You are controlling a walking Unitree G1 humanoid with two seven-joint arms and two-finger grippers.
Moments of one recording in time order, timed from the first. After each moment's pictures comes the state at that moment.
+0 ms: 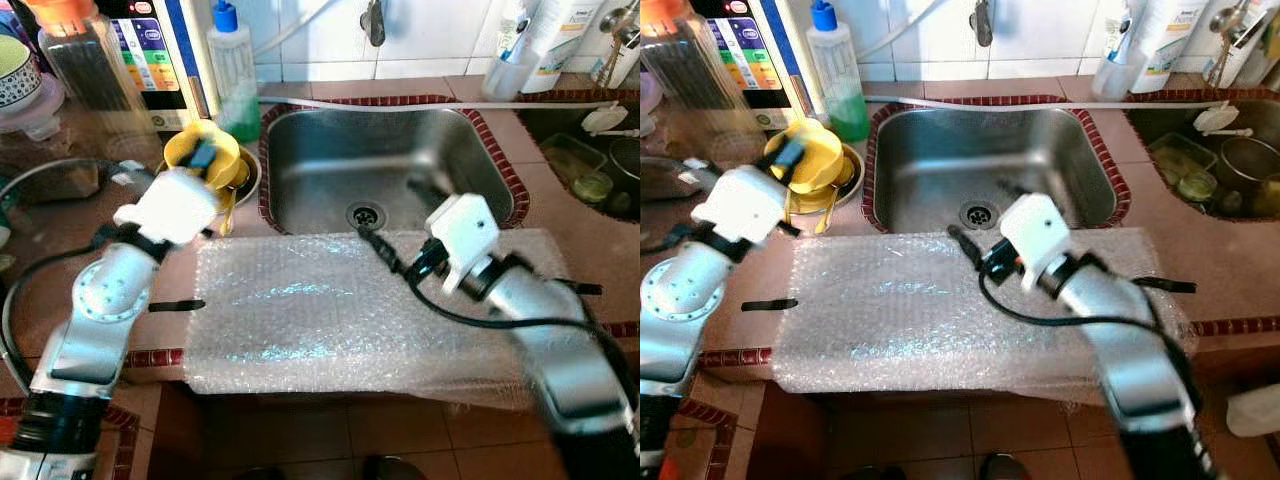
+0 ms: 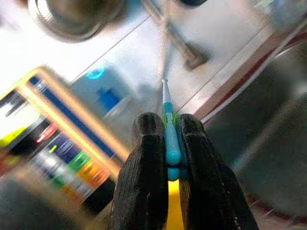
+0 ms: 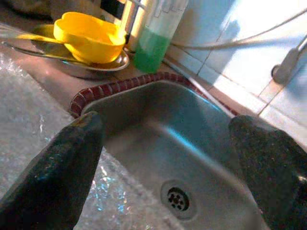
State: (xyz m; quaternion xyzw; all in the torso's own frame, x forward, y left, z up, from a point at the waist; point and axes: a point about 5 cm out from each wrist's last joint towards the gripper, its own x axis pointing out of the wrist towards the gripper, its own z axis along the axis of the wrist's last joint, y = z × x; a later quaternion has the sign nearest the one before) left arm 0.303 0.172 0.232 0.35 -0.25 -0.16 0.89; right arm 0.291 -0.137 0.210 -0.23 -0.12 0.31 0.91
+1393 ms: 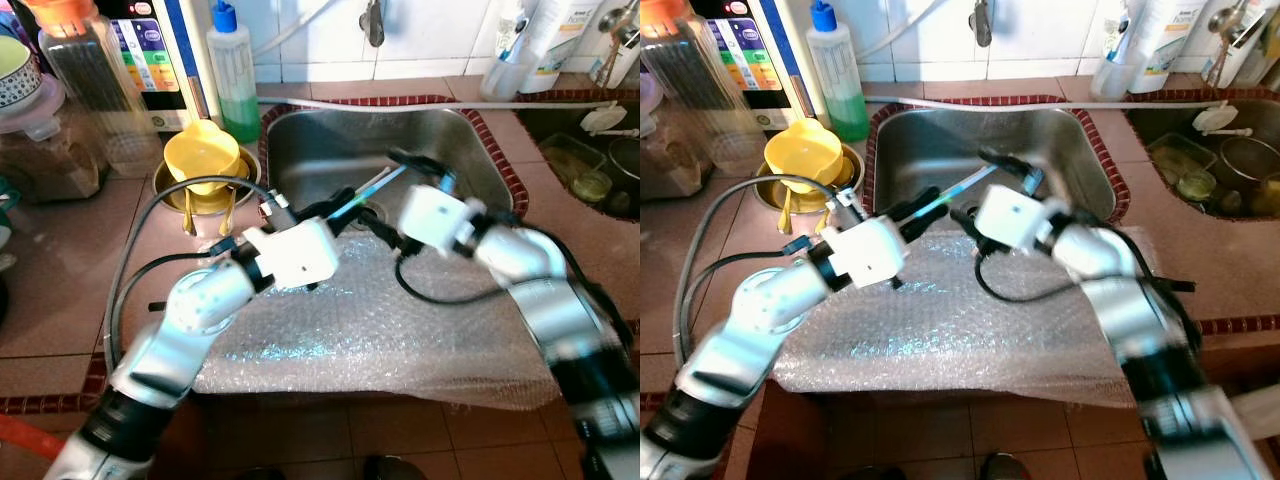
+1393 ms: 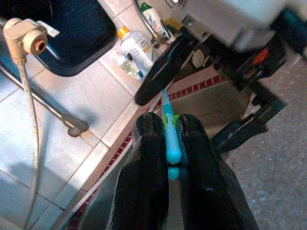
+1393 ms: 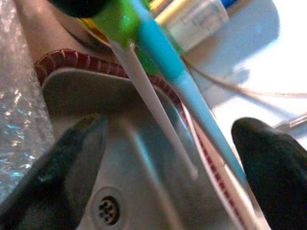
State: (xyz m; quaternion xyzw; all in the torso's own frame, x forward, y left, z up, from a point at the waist) left arm 0.287 0.076 0.218 0.34 -0.26 -0.38 0.82; right arm 0.342 -0.133 0.221 -0.45 -0.19 0.34 0.81
